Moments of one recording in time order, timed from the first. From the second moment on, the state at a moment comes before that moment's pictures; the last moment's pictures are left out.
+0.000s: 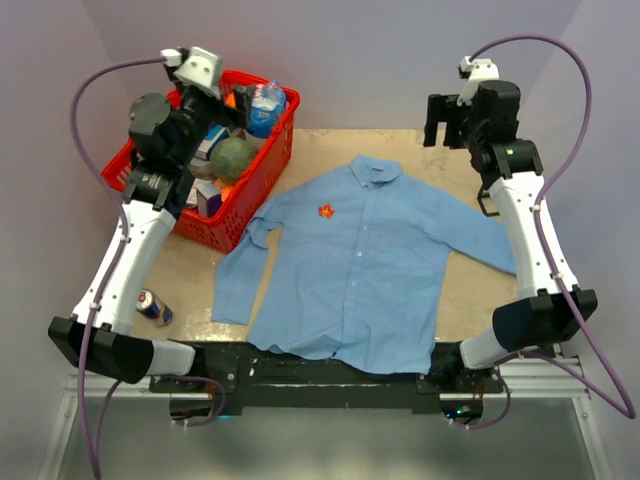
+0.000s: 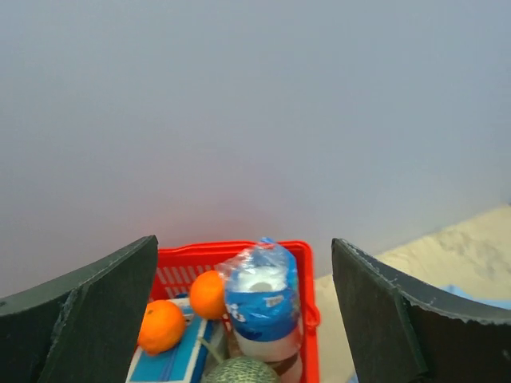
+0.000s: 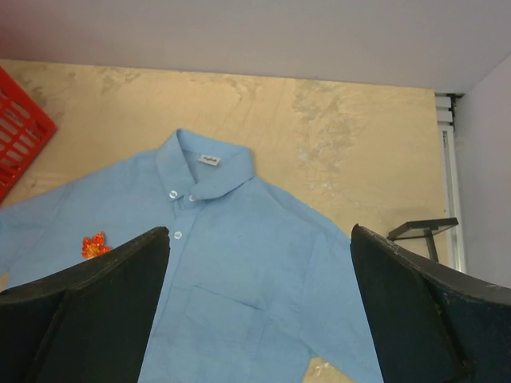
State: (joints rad) left arm -0.23 1.34 1.55 0.07 0.09 0.15; right arm 0.12 1.52 1.75 -0.62 0.08 0.02
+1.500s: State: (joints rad) left arm -0.49 1.80 1.40 -0.19 0.29 0.14; right arm 0.31 1.66 1.46 -0.59 -0.18 -0.32
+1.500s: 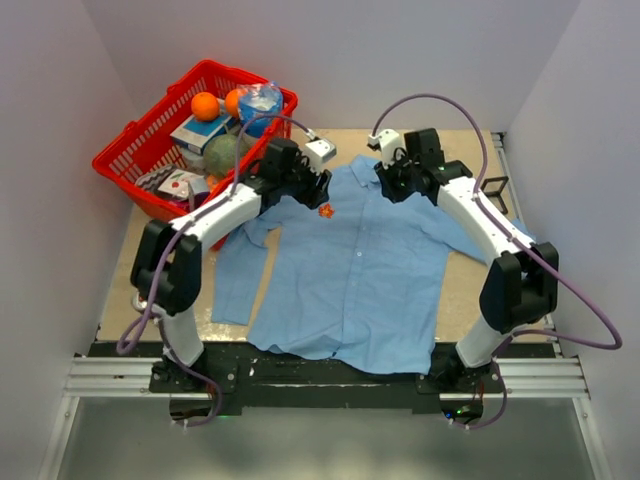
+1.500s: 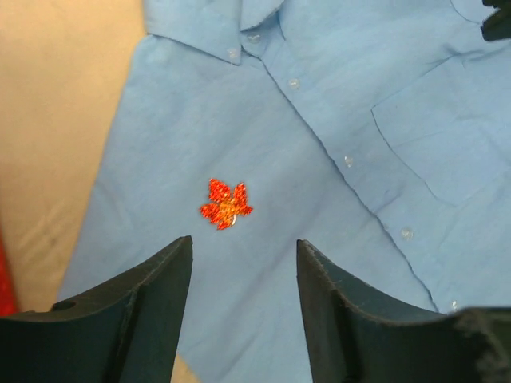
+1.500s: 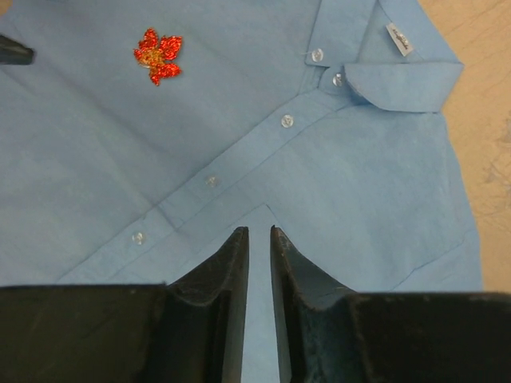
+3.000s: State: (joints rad) left arm -0.49 2.28 1.72 -0.25 0.31 0.08; right arm 0.30 1.96 1.41 -0.48 -0.33 -0.10
